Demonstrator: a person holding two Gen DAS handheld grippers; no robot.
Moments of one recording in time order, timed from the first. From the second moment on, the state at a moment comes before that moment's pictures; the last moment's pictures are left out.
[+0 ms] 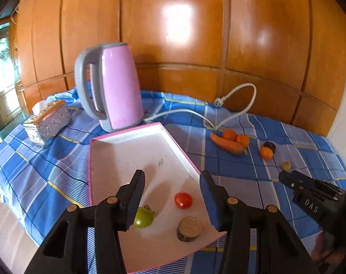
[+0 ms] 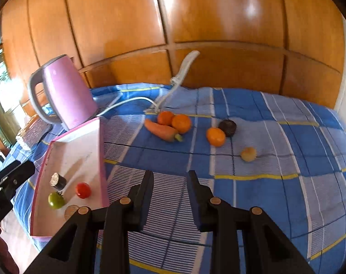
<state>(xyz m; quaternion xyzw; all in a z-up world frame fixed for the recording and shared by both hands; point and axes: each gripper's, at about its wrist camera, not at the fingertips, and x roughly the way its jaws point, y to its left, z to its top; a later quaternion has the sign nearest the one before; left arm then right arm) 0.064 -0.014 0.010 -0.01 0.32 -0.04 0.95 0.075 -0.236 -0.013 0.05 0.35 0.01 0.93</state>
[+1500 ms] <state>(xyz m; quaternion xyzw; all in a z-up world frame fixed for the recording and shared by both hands) 0.313 -0.159 -0.056 -0.01 0.44 -0.17 0.88 0.168 -0.330 -0.055 0.11 0.40 0.00 0.91</state>
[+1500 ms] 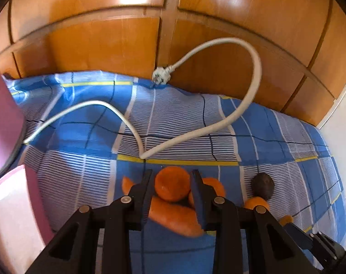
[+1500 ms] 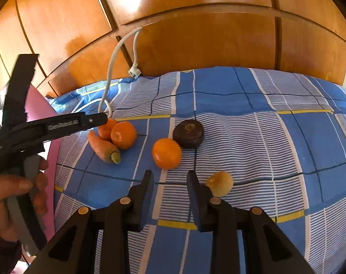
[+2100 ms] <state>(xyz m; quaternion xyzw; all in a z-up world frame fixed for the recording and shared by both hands) 0.273 -0.122 -0.046 -0.07 0.43 -0.17 0.88 0.168 -0.346 -0.058 0.13 0.40 -0.01 0.91</state>
